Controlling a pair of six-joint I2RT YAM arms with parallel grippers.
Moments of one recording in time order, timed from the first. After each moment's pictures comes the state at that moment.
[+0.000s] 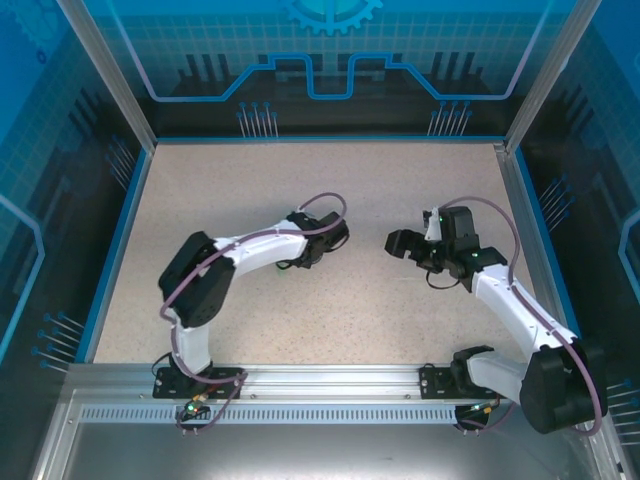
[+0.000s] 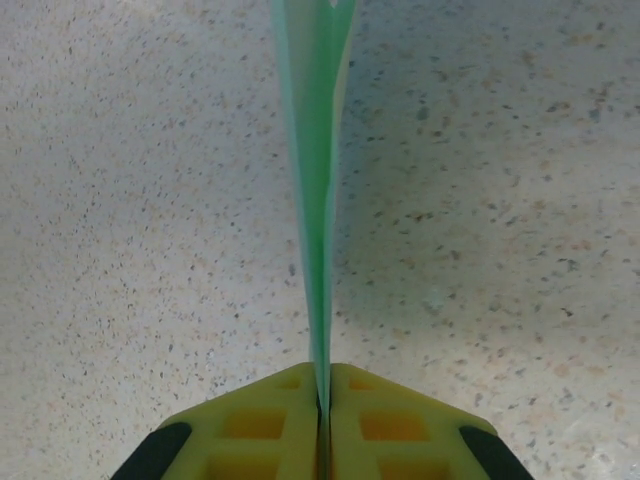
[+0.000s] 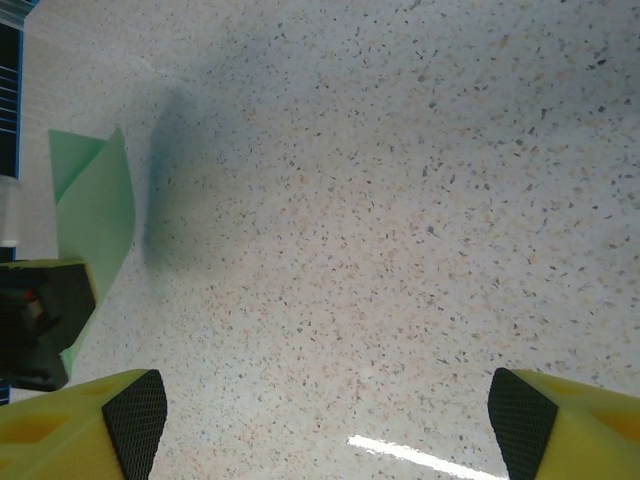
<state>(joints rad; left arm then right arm) -0.76 1.93 1.37 -0.99 -0.67 -0.62 0.20 1.12 0.71 -0.44 -0.39 0.58</state>
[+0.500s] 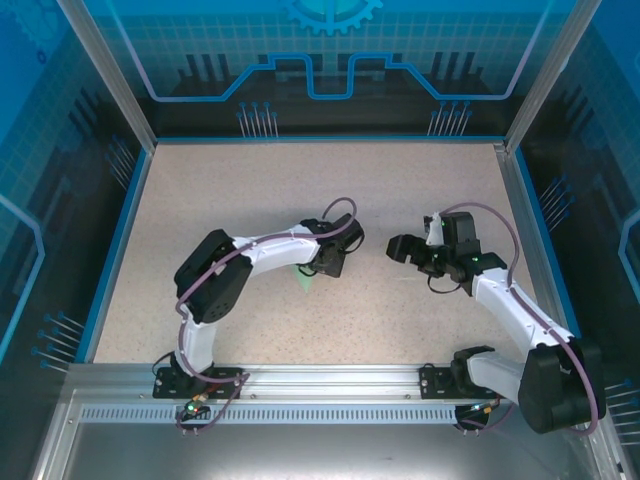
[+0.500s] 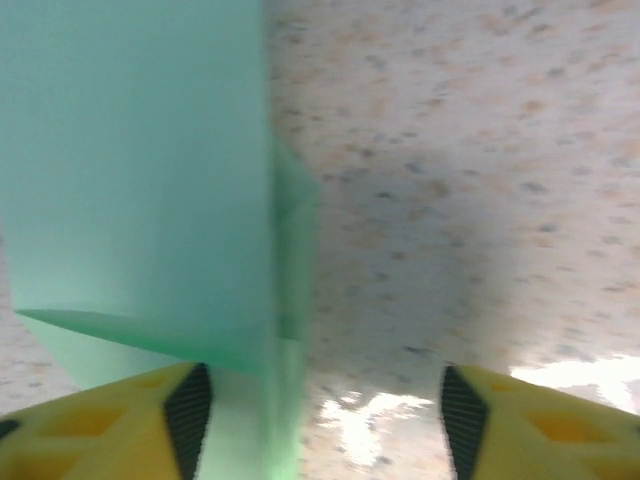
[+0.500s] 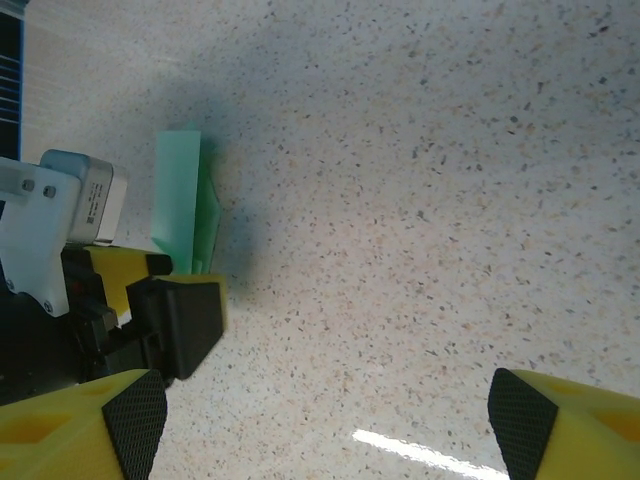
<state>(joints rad) -0.79 1.97 1.36 -0.73 -0.26 -0.58 0.17 1.12 0.65 -0.38 -0.44 0.56</state>
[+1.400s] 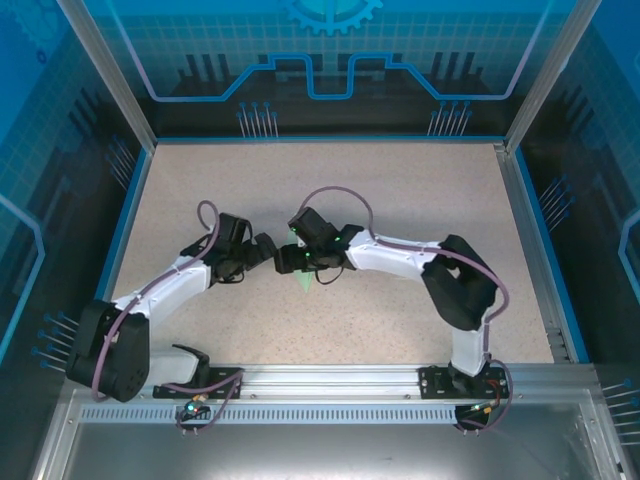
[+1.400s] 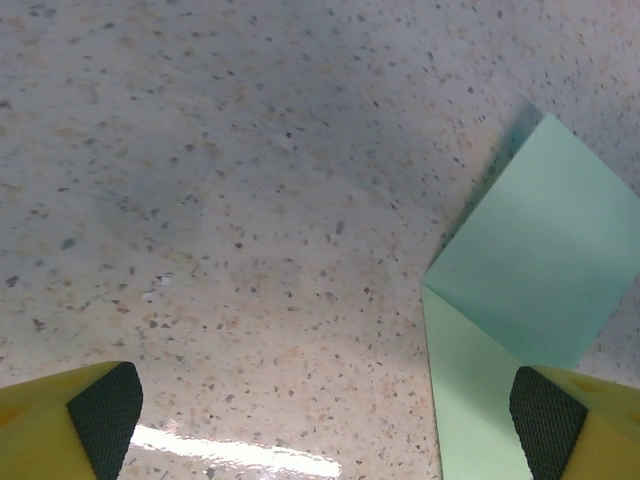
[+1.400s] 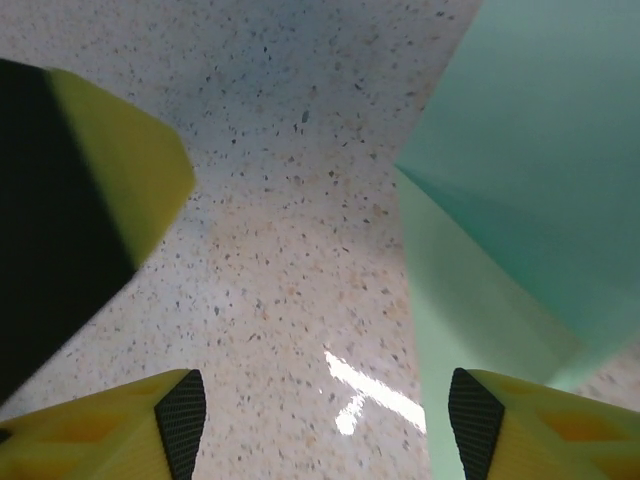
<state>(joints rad) -0.28 1.29 0.69 -0.39 0.01 -0.85 0.89 1.92 1.34 -0.37 -0.13 0.68</state>
